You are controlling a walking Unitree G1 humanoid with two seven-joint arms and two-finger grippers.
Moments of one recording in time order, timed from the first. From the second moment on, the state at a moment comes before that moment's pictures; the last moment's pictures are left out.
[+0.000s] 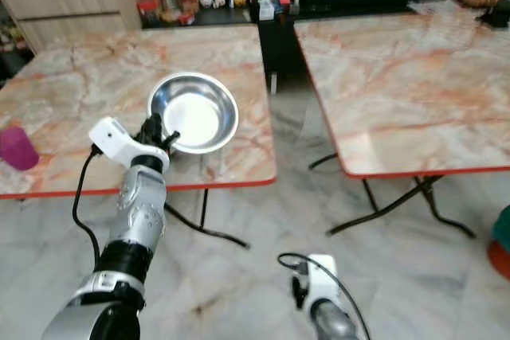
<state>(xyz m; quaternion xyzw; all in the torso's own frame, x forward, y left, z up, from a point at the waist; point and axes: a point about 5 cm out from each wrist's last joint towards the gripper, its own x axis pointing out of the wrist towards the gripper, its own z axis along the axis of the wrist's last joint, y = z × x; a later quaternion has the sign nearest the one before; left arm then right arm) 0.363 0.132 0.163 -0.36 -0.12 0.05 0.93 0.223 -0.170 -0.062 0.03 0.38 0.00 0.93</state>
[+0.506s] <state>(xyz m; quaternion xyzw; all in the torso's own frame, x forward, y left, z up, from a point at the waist) 0.363 0.132 0.165 -0.35 -0.12 0.06 0.93 0.222 -0.168 -0.062 0.03 0.37 0.00 0.93</state>
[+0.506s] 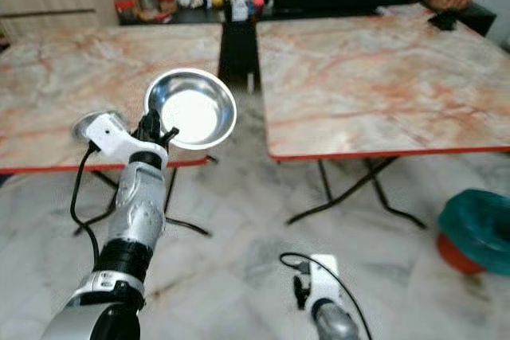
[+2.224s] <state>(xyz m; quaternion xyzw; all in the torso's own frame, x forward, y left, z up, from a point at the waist) 0.359 0.122 0.167 -0.27 -0.12 0.01 0.95 0.226 -0.156 -0.061 0.04 0.37 0.02 0.93</state>
